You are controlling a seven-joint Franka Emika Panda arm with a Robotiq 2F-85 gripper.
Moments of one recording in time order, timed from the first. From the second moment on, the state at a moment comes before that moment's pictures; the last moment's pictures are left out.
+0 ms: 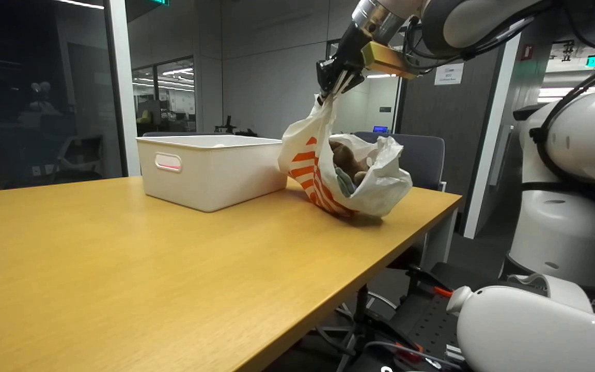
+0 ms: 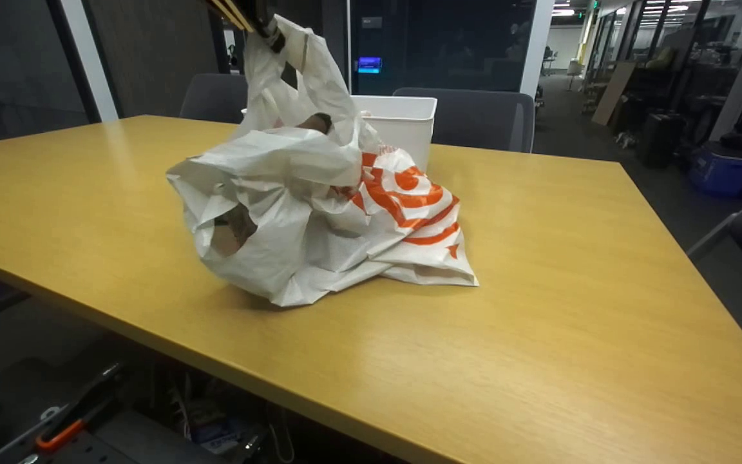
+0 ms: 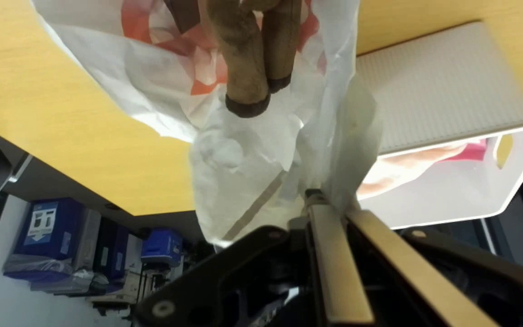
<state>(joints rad) 0.43 -0.87 -0.34 -2.77 -0.91 2.56 0.90</state>
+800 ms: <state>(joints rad) 0.76 -0.85 -0.48 -2.78 -0.71 2.32 0.75</state>
